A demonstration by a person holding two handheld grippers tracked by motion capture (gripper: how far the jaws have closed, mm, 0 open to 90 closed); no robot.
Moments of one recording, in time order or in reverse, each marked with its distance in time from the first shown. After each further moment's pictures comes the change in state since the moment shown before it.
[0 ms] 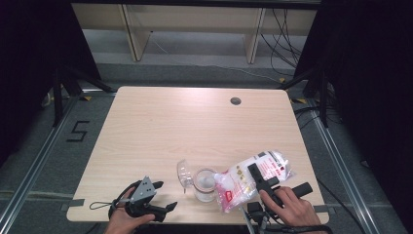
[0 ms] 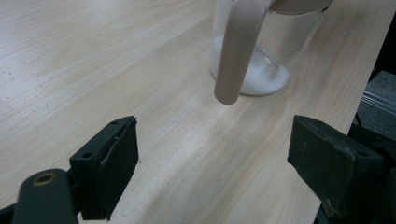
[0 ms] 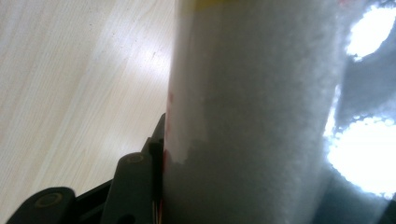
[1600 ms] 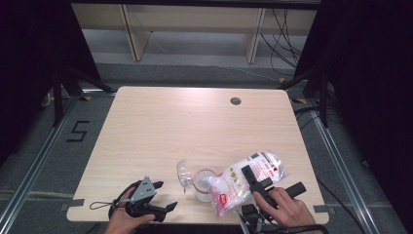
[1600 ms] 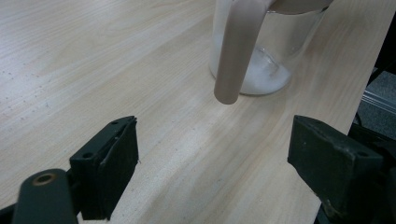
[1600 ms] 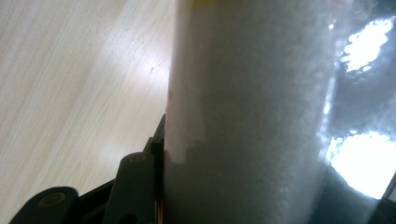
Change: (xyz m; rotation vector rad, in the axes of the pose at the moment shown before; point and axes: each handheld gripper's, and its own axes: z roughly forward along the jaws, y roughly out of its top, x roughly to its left) left arm 0.000 0.000 0.000 -0.001 -0.003 0.000; right arm -0.005 0.012 0.000 -0.040 0.000 -0.017
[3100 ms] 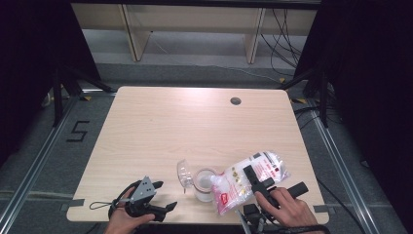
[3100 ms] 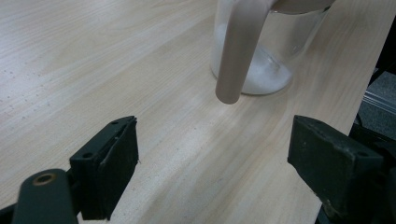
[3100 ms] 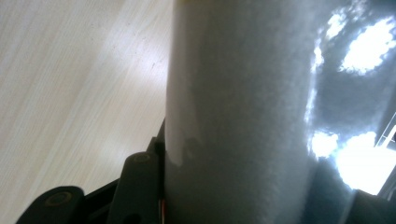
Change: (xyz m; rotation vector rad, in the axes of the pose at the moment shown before) left arm 0.000 0.000 0.000 -0.003 0.002 -0.010; right arm 0.001 -0.002 -0.002 0.009 0.006 0.005
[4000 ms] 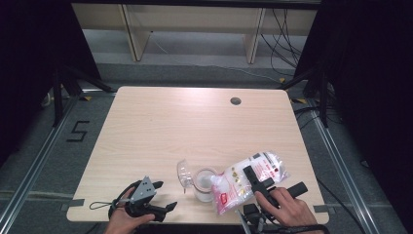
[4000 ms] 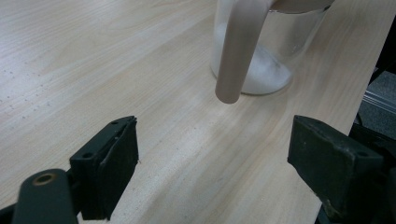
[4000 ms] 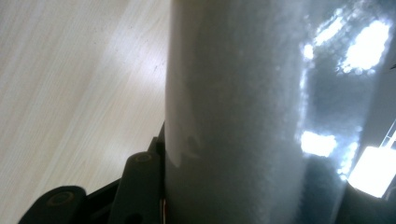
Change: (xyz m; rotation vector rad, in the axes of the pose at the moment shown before) left arm 0.000 0.000 0.000 0.001 0.000 0.001; right arm 0.003 -0.002 0.000 0.010 0.009 0.027
